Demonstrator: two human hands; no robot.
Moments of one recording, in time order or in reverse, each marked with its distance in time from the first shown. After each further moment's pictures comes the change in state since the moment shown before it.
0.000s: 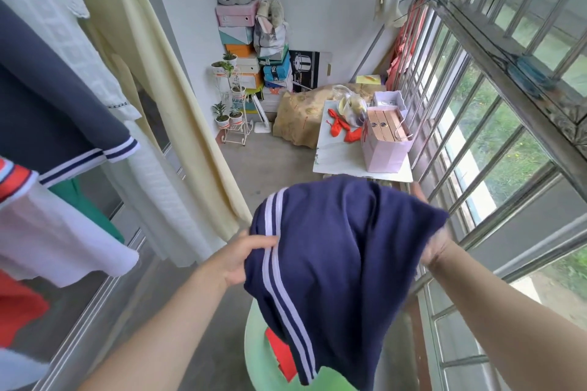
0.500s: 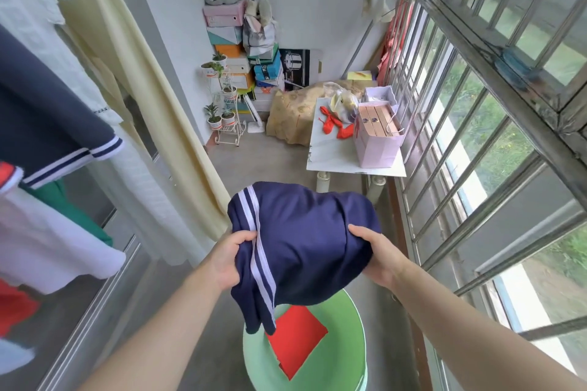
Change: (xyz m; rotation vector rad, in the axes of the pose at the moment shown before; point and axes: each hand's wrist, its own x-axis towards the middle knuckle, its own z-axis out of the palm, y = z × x) left_hand 0.019 -0.014 -0.009 -0.158 0.295 -0.045; right_hand -0.005 0.056 0.019 0.100 -0.070 0.201
